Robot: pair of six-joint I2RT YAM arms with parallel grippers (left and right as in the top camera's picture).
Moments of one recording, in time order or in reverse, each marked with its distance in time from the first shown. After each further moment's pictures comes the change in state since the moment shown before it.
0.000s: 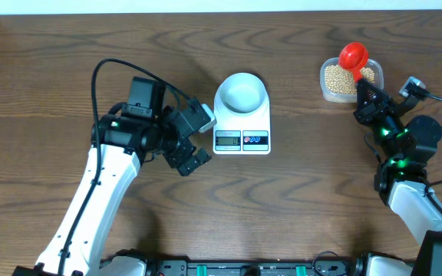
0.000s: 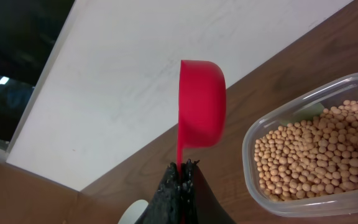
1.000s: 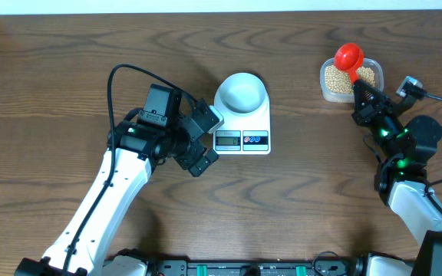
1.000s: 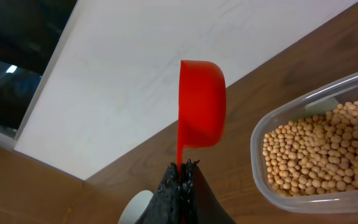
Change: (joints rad) left arm -0.084 0.001 -0.075 0.124 -0.107 -0.166; right arm 0.000 0.000 0.000 -0.001 -0.046 -0.010
